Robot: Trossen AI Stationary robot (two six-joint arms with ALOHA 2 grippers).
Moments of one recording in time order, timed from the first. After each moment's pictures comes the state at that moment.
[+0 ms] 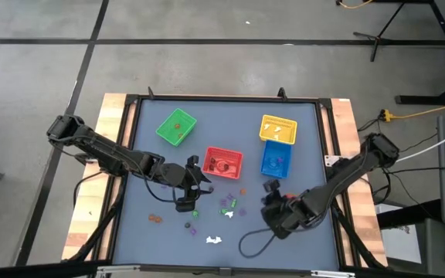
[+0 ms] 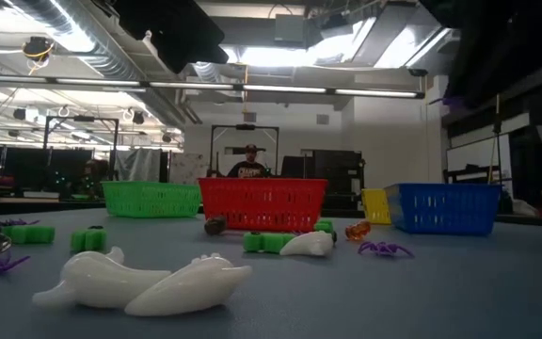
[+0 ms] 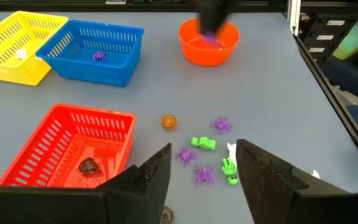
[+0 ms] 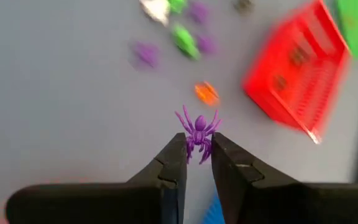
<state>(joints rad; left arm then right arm) -0.31 1.36 0.82 -0.02 -0.22 -0.20 0.66 1.62 1.20 -0.88 0.52 0.08</state>
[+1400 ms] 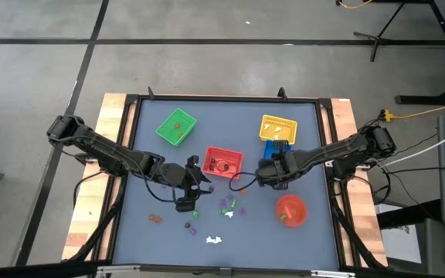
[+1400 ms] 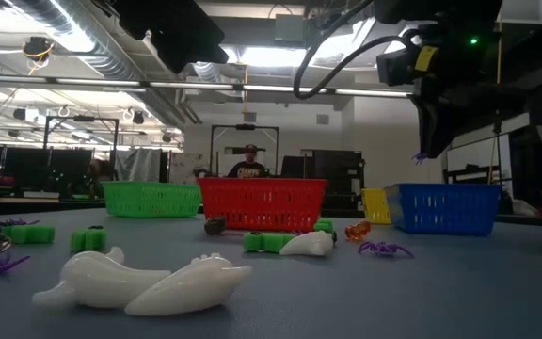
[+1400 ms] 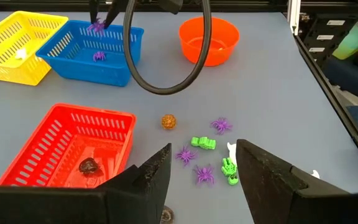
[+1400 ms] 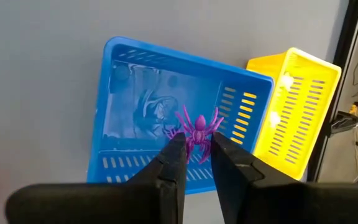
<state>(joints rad) -0.31 1.36 0.82 -0.02 -0.22 -0.20 0.23 1.60 1.14 -1.15 0.46 0.20</state>
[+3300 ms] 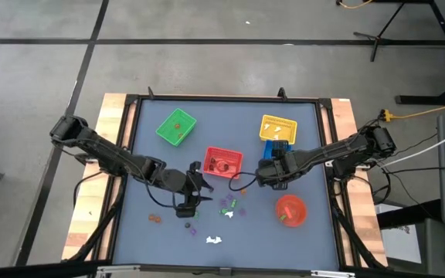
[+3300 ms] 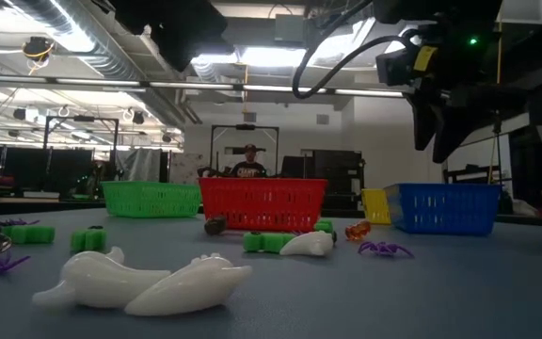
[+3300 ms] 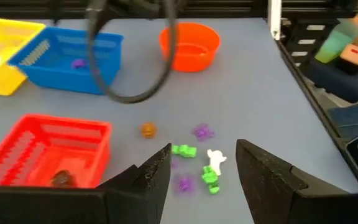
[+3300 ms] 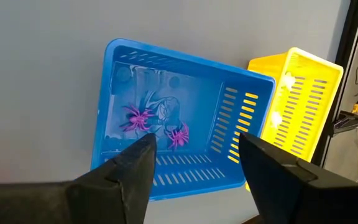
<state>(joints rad) -0.36 1.41 0.82 0.07 -0.22 -0.21 0.24 1.60 1.14 -1.14 0.46 0.20</state>
